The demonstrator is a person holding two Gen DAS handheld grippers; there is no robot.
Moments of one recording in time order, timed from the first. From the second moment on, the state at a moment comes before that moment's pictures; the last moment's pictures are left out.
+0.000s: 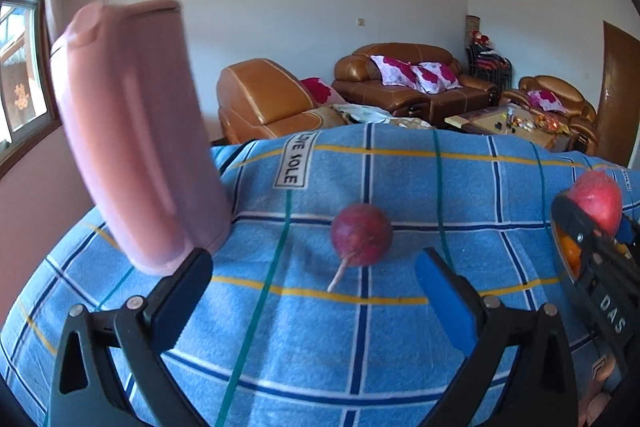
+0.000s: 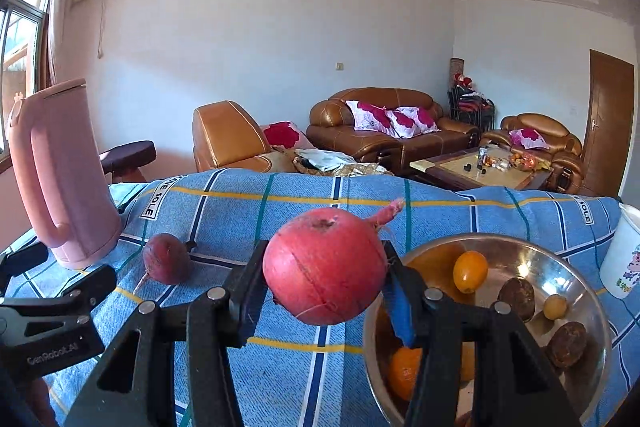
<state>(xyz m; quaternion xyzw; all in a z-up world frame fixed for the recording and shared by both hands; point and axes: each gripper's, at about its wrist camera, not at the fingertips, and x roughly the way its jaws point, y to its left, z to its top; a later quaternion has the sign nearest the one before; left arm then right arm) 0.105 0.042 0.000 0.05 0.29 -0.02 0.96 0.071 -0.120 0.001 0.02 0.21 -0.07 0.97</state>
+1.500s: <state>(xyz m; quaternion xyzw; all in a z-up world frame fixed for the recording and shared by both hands) 0.102 0.052 -0.023 -0.07 0.32 -0.03 0.94 0.046 -0.115 0.000 -0.01 0.20 -0.07 0.98</state>
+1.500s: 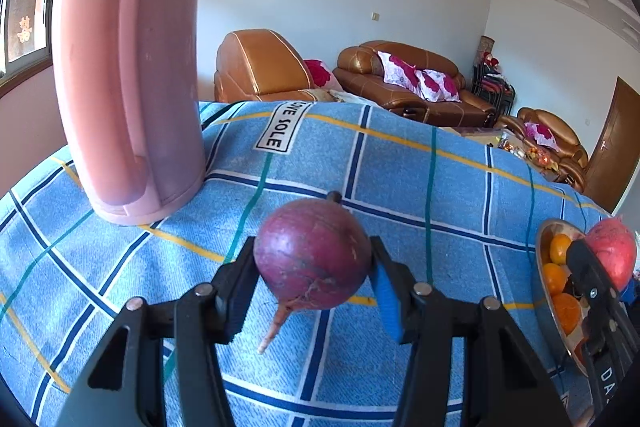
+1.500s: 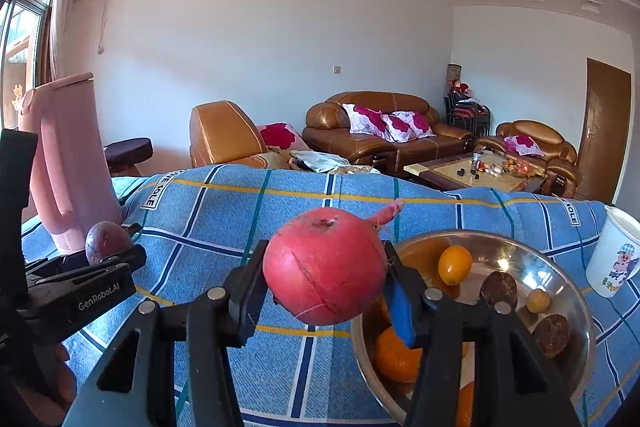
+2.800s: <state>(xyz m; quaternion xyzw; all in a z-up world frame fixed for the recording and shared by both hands) 0.016 -0.009 -0.010 -0.03 0.26 -0.06 0.96 -0.010 -0.156 0.001 -0.02 0.20 -0.09 0.97</state>
